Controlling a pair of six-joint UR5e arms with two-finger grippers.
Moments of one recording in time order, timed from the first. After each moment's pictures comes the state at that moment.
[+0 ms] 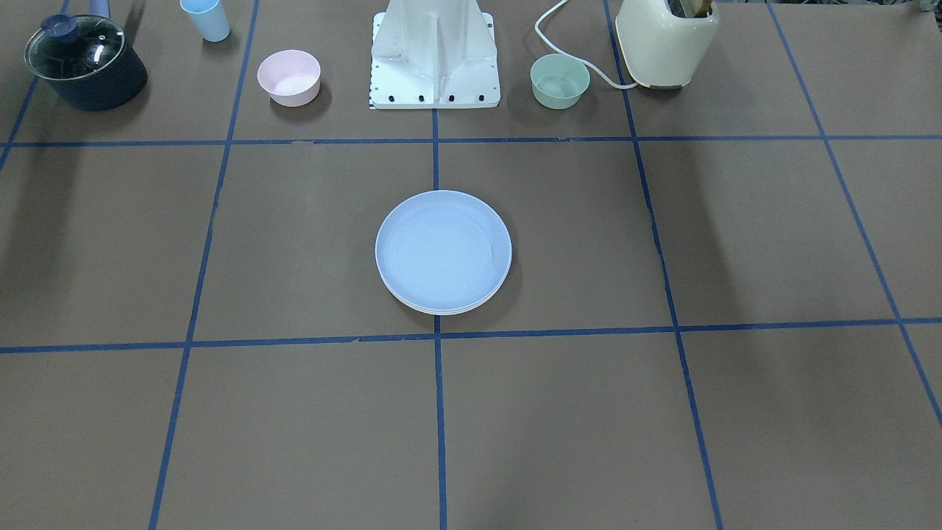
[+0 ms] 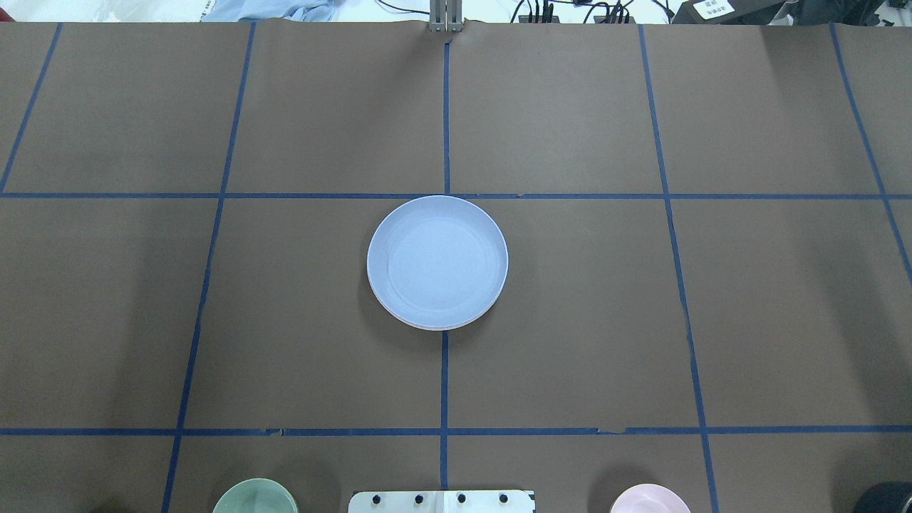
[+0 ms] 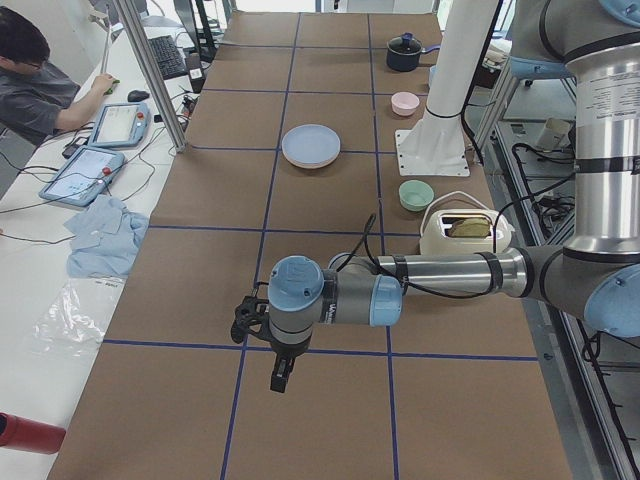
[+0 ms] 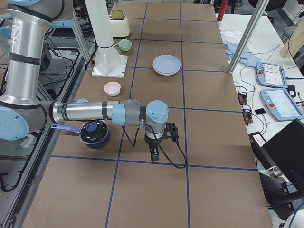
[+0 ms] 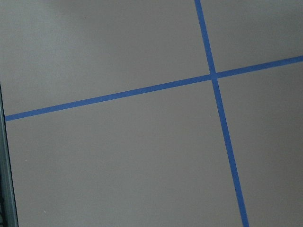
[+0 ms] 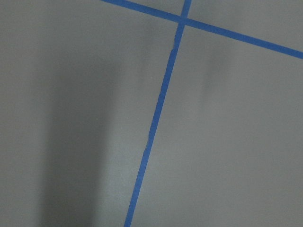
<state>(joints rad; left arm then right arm) -1.69 -1.46 -1.65 -1.68 -2.29 0.23 1.52 -1.78 1.87 -1.70 2.27 -0.24</state>
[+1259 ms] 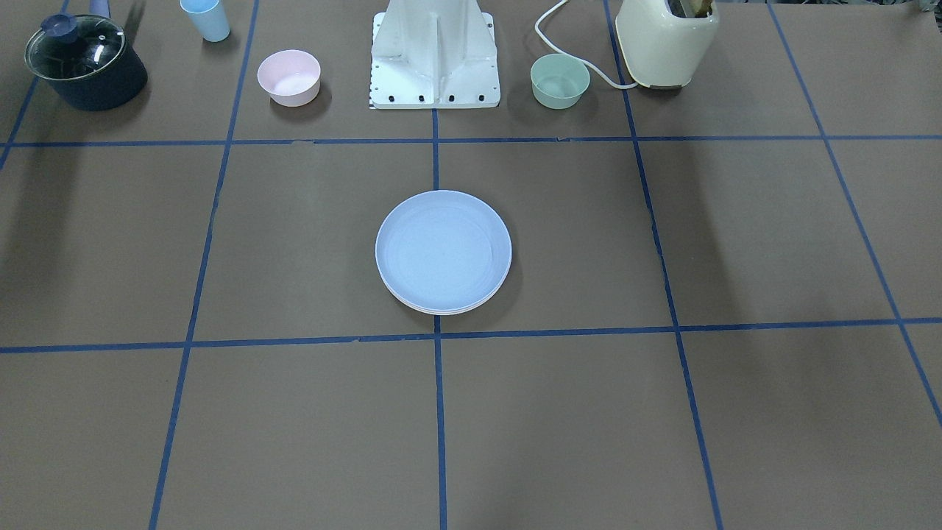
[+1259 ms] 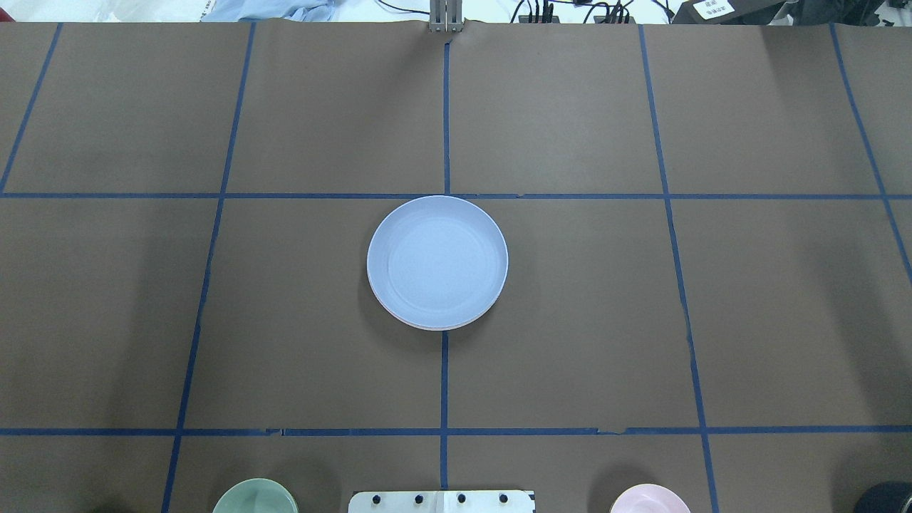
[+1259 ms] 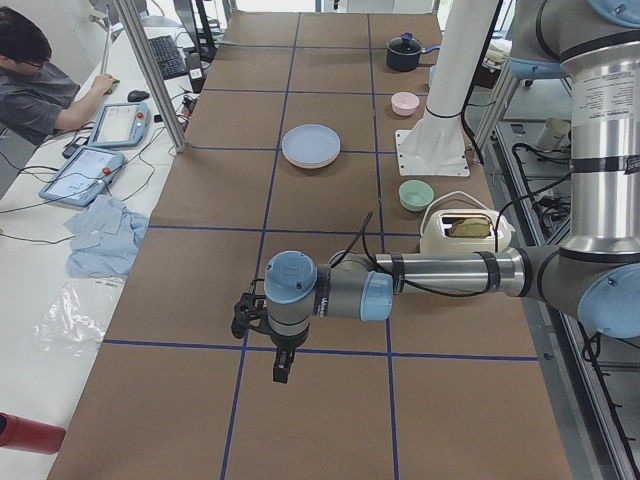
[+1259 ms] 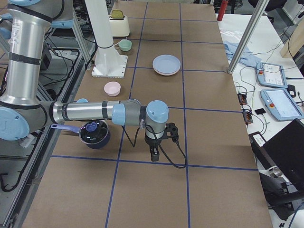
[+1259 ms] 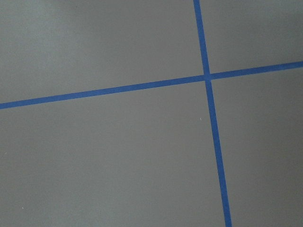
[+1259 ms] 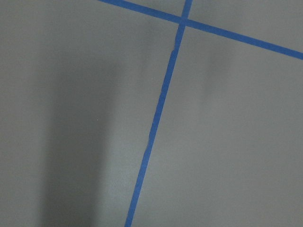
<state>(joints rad) -1.63 -1.46 -1.66 -1.68 -2.30 0.12 1.52 -1.78 1.87 -1.70 2.27 -0.24</state>
